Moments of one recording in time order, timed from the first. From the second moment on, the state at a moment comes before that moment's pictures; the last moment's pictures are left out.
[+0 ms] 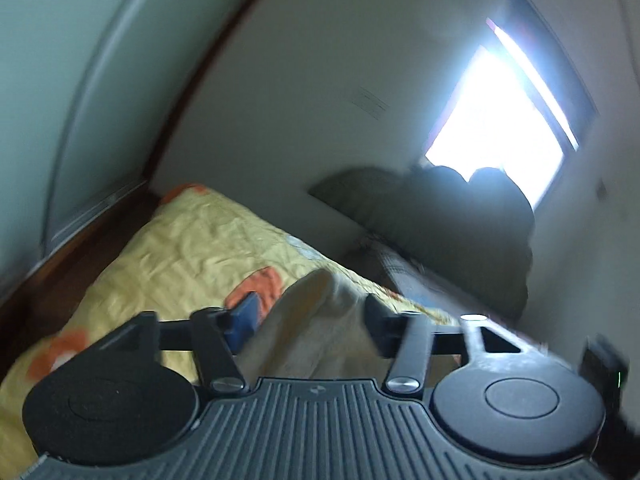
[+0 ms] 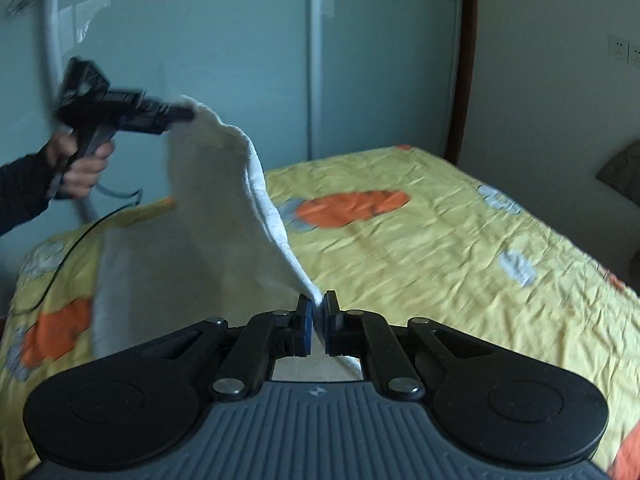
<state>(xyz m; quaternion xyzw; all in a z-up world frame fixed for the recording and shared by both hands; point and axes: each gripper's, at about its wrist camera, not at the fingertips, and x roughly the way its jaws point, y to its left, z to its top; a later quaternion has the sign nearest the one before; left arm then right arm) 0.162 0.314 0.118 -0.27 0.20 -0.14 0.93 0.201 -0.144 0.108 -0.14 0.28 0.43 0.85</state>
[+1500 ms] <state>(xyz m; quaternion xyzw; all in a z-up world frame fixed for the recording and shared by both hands) 0.083 0.289 0.028 -0.37 0.42 0.06 0.83 0.034 -0.071 0.007 -0.26 0.30 0.39 0.83</state>
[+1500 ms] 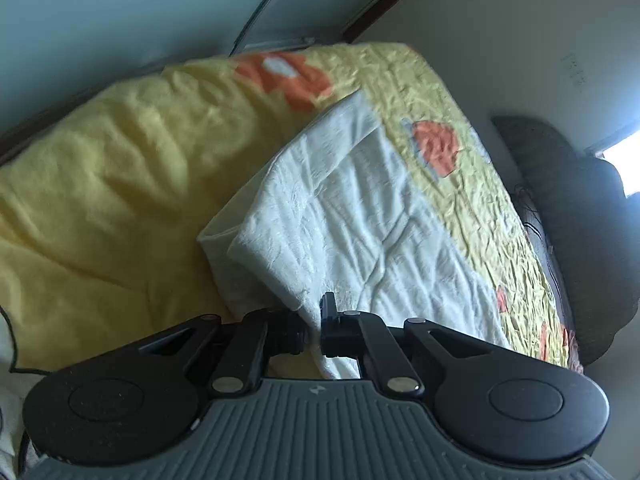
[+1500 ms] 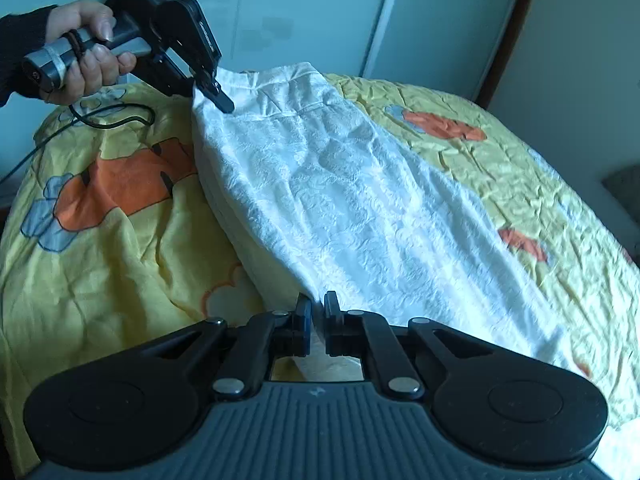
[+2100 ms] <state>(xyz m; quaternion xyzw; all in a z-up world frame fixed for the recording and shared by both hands) 0.021 0.223 0.076 -0.40 0.36 -0.07 0.84 0.046 -0.127 0.036 -0.12 0.32 0.34 0.87</state>
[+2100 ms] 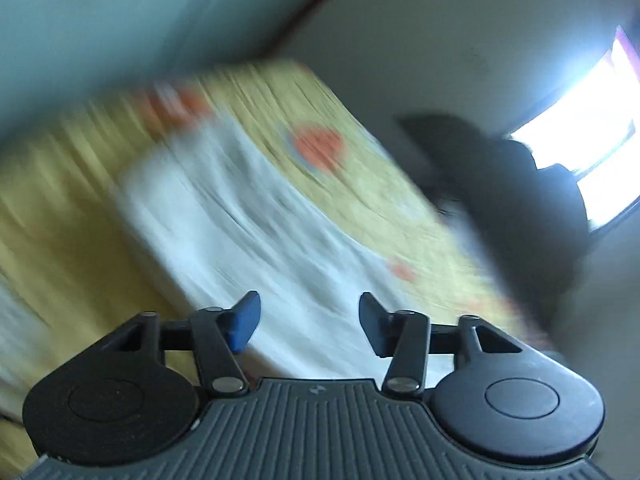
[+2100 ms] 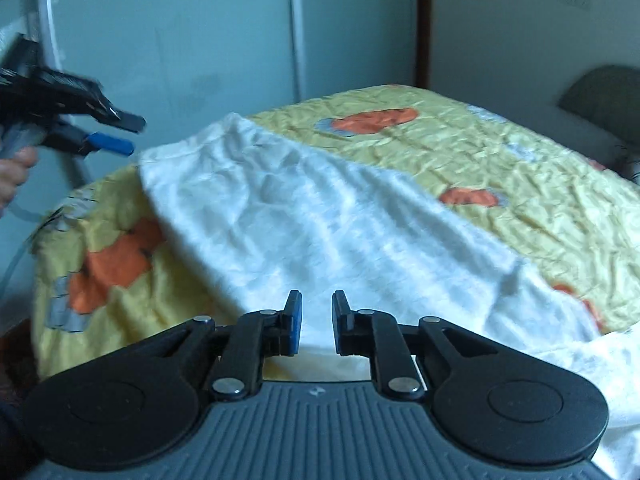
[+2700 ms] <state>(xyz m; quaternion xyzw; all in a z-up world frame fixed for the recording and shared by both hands) 0.038 0.136 0.014 -0.53 0.46 -0.11 0.71 0.026 -0.106 0.005 -0.43 0.28 0.37 0.78</state>
